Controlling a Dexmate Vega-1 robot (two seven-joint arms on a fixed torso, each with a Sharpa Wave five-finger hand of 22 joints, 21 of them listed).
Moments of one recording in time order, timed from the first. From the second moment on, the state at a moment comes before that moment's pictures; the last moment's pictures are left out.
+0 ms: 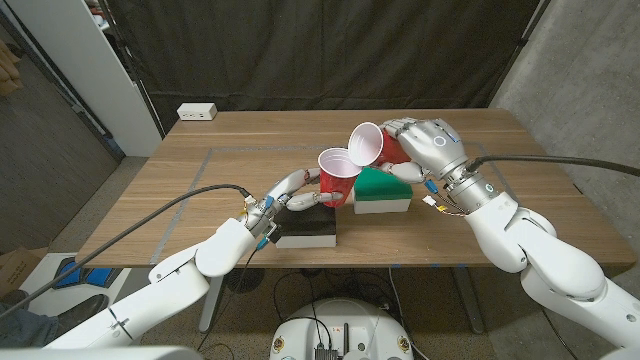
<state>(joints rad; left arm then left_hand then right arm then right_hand) 1.26 0.84 0.40 -2.05 0.10 -0.20 0.19 0.65 -0.02 0.46 -0.17 0.23 0.54 0.06 0.19 0.18 0.51 -0.02 0.21 0.19 0.50 -0.05 0.20 0.18 0.45 -0.05 0.21 0.18 -1.44 -0.92 -0.18 -2.41 -1.10 -0.17 -0.25 0.68 0.00 0.26 -0.14 0.18 0.55 0.04 0.32 0.21 0.60 -0.02 0.24 0.22 0.58 -0.05 0.46 0.49 0.81 -0.05 0.30 0.18</state>
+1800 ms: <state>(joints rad) 1.26 0.80 0.39 -2.01 0.08 -0.29 0.19 0.65 -0.02 0.46 -0.17 0.23 0.55 0.06 0.19 0.18 0.51 -0.02 0.21 0.19 0.51 -0.05 0.20 0.18 0.45 -0.04 0.21 0.18 -1.35 -0.99 -0.26 -2.52 -1.78 -0.19 -0.03 0.73 0.01 0.27 -0.16 0.19 0.52 -0.02 0.32 0.21 0.57 -0.07 0.22 0.23 0.56 -0.05 0.42 0.48 0.80 -0.09 0.29 0.18</state>
